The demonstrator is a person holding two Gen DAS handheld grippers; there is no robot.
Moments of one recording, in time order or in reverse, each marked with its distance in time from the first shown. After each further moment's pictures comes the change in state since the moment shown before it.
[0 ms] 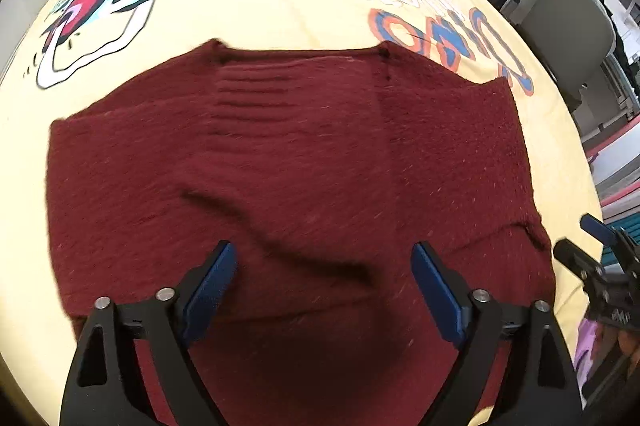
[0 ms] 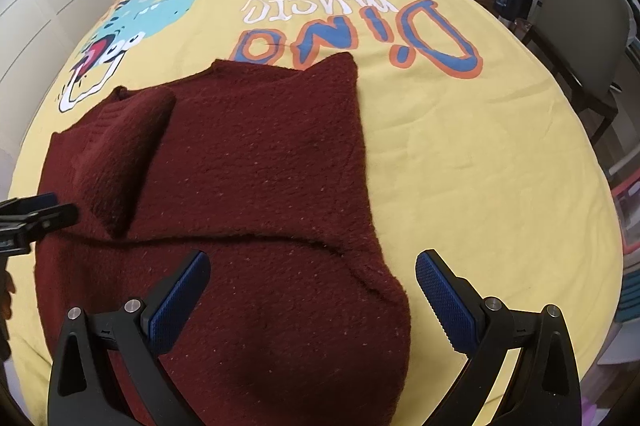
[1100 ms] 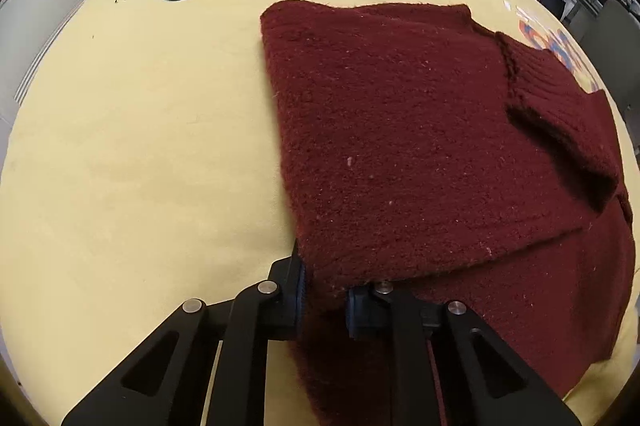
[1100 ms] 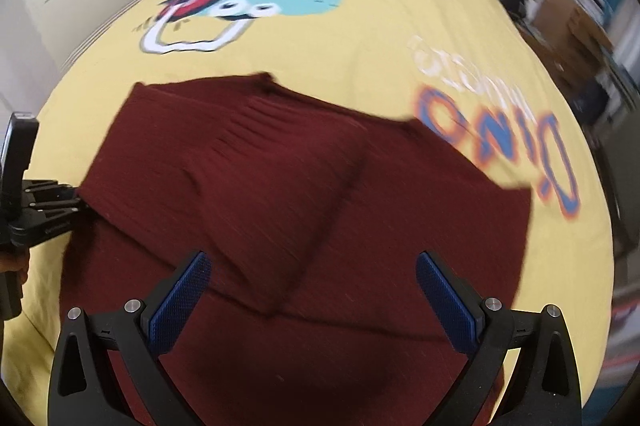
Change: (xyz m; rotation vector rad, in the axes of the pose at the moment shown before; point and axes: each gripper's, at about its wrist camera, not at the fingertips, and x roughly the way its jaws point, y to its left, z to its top) left arm -0.015 0.164 -0.069 -0.093 -0.034 0.138; right arm 0.018 0.192 0.050 -0.398 -0.022 0.058
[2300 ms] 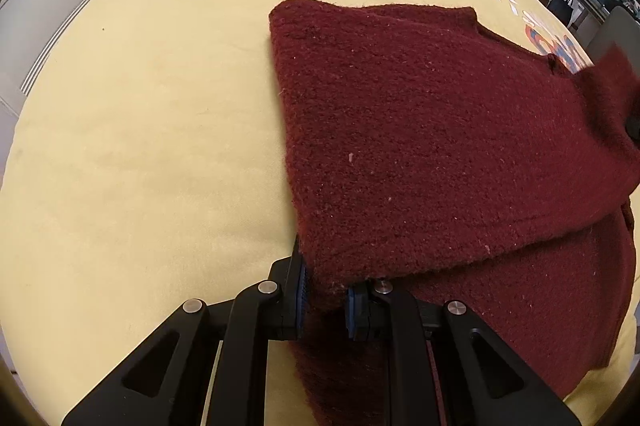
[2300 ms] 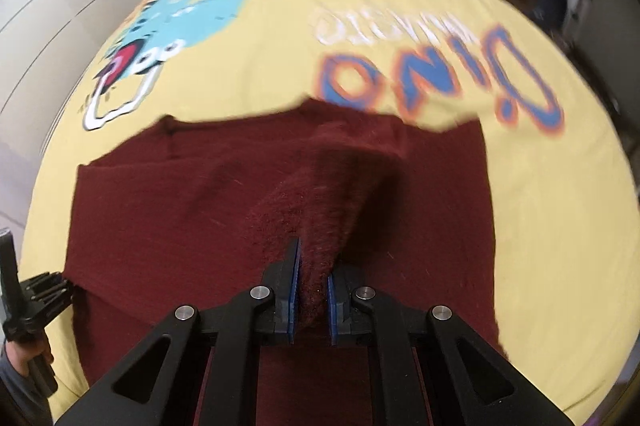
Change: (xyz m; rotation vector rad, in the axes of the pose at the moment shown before) left arm -0.005 0.004 -0.008 -0.022 -0.007 0.030; right arm 0.018 -0.118 -0.022 0.404 0.024 0.038
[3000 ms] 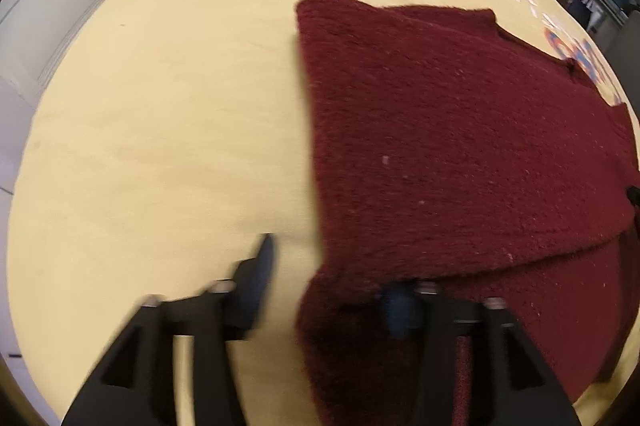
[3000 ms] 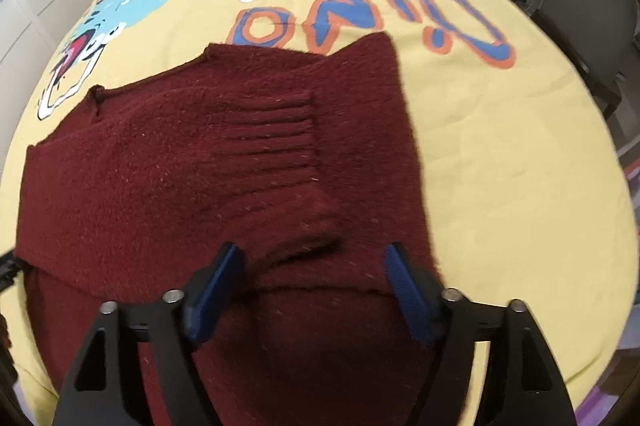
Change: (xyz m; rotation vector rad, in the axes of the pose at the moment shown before) left arm 0.001 -0.012 0.004 -0.039 0.005 0.065; right arm 0.006 -0.053 -0.040 0.031 0.031 -0.134
